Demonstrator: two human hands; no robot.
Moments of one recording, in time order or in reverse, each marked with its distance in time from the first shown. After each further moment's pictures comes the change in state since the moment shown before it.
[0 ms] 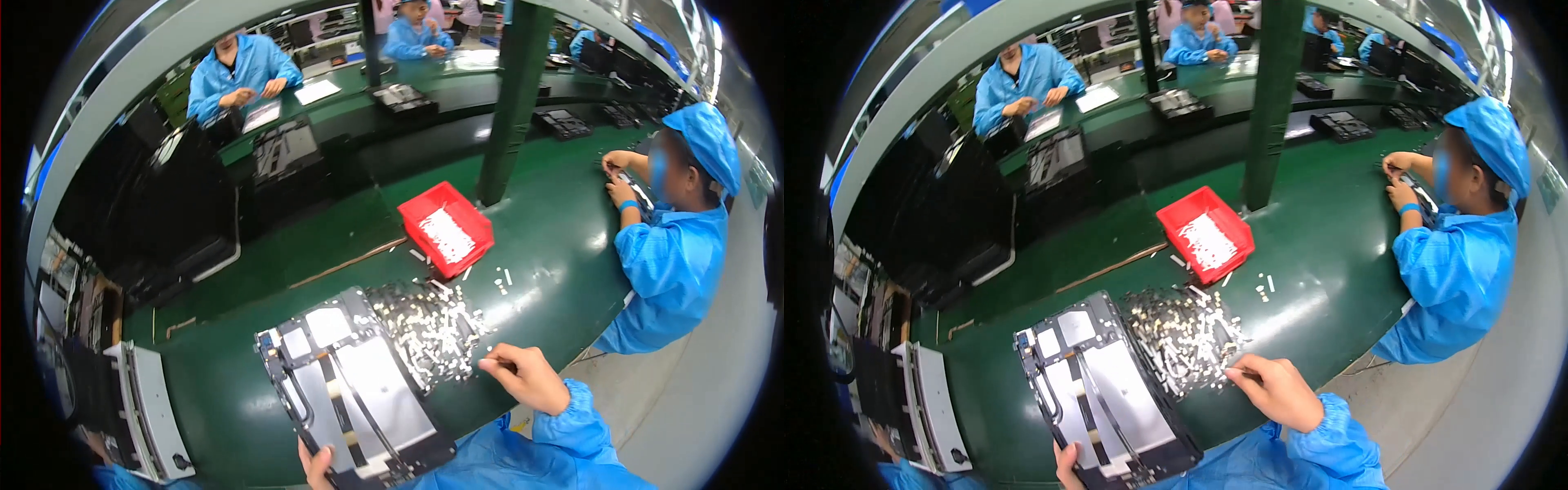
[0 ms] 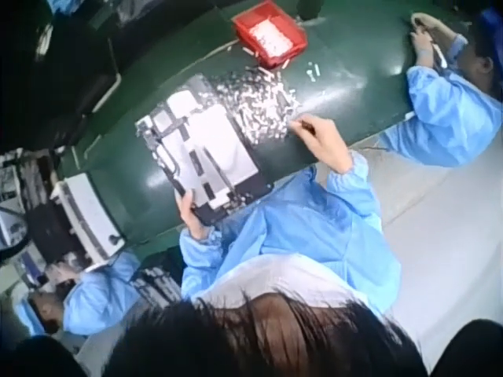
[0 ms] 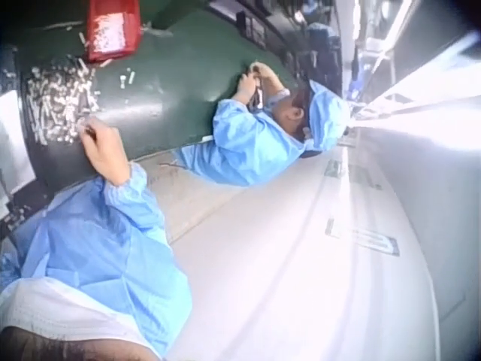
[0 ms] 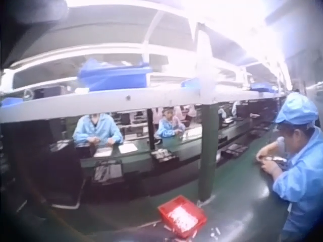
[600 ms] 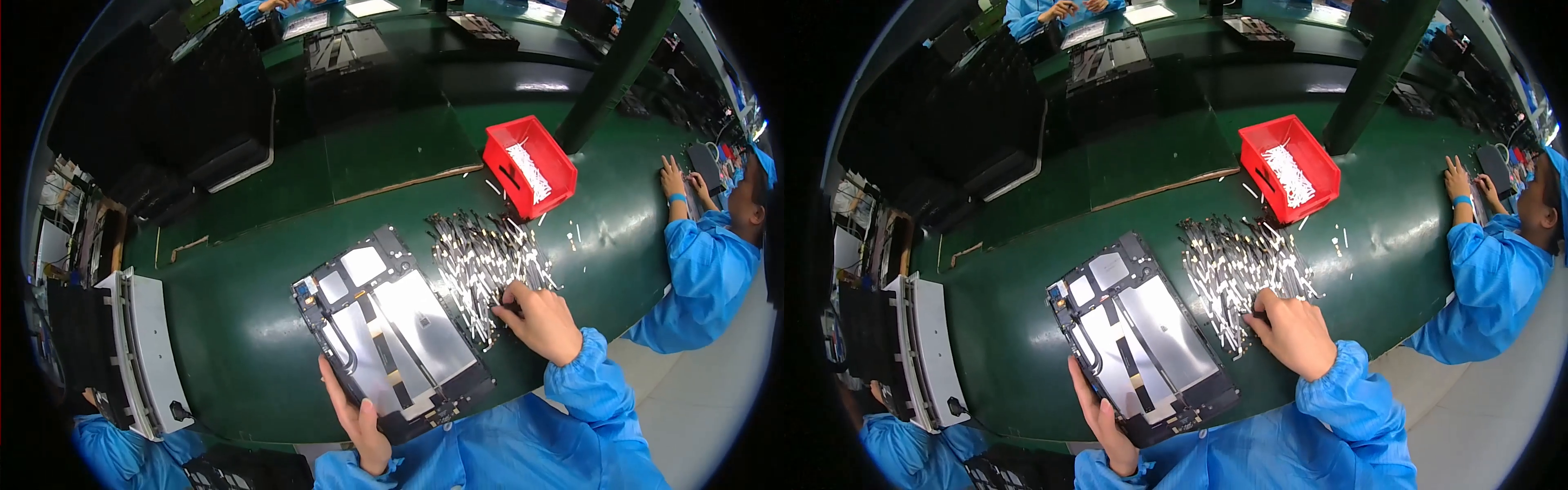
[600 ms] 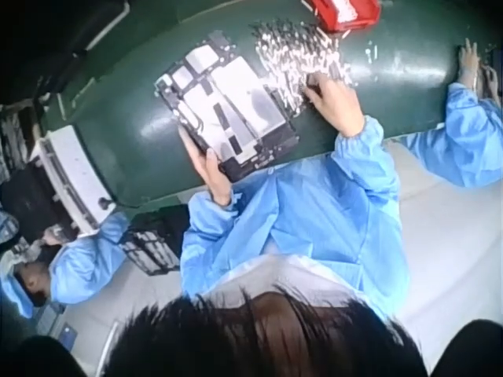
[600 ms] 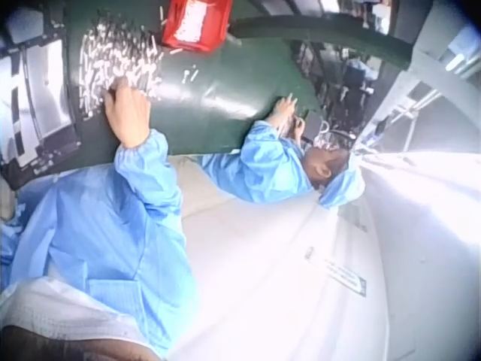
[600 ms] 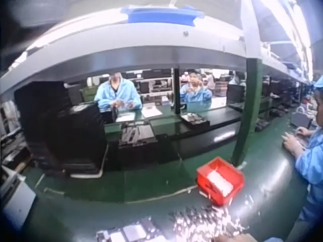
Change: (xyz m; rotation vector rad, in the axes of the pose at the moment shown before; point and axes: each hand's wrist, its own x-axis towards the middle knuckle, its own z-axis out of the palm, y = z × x) left_hand 0.022 -0.015 0.012 0.311 0.091 0.420; right_hand 0.057 -0.008 0.067 -0.515 -0.127 -0.038
